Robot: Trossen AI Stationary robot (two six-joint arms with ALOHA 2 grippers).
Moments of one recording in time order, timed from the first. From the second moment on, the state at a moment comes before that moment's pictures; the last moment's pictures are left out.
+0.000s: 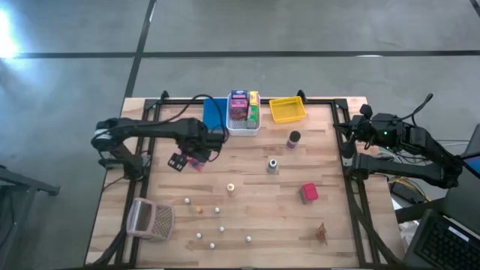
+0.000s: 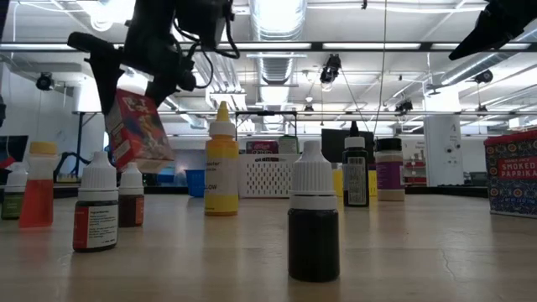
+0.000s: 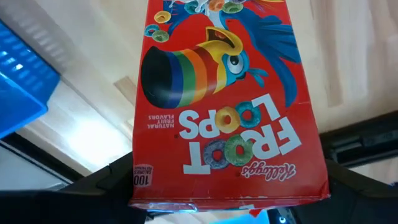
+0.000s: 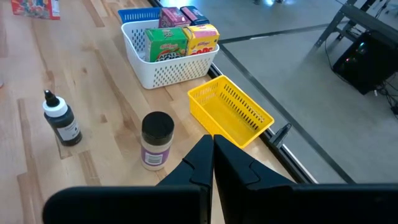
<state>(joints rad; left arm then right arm) 0.10 1.60 1.36 -1.54 -0.22 0.56 -0.30 0.38 0.83 -0.99 0.30 -0.04</state>
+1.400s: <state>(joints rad) 0.12 1.71 1.19 -1.58 -0.27 0.19 -0.30 0.38 0.83 -0.99 0.30 -0.04</state>
